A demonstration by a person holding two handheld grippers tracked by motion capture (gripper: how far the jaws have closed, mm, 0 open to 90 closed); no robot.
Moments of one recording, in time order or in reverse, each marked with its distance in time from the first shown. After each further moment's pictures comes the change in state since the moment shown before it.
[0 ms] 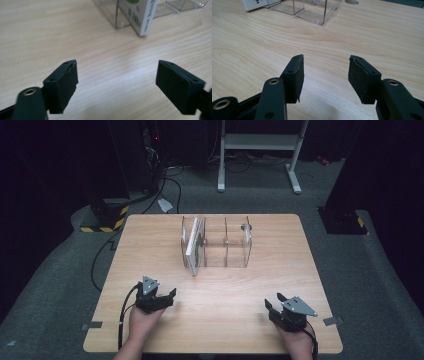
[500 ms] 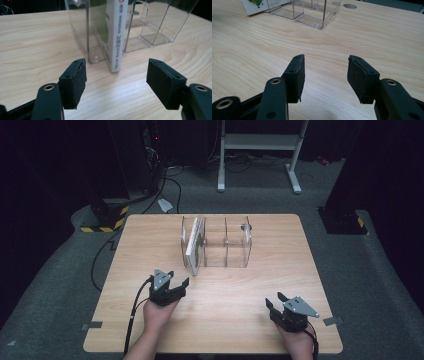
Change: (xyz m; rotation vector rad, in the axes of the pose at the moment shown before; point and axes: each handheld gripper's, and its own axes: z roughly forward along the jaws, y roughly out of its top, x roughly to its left) left arm -0.035 0.029 0.013 -0.161 -0.063 -0.009; right arm 0.000 0.002 -0.004 -0.024 -0.004 0.003
